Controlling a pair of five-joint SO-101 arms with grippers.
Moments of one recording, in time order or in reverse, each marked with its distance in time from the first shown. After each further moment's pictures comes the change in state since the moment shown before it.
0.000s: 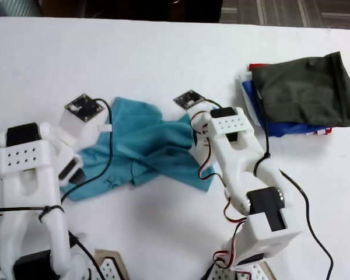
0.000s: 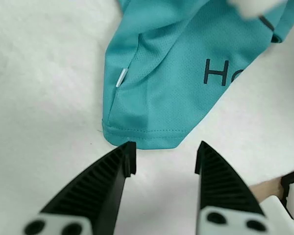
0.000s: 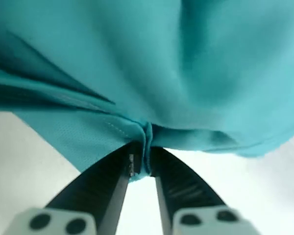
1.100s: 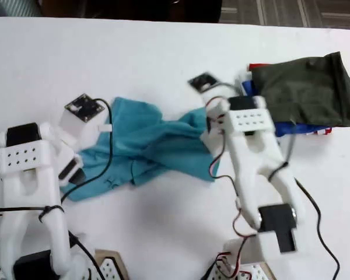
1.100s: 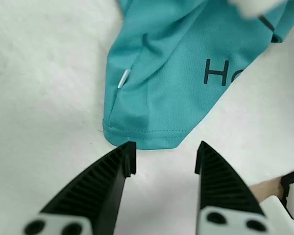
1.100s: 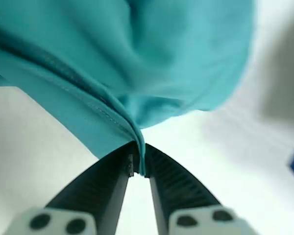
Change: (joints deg) left arm 0.0 0.0 0.0 0.0 0.0; right arm 5.6 -10.5 -7.7 9.5 1.9
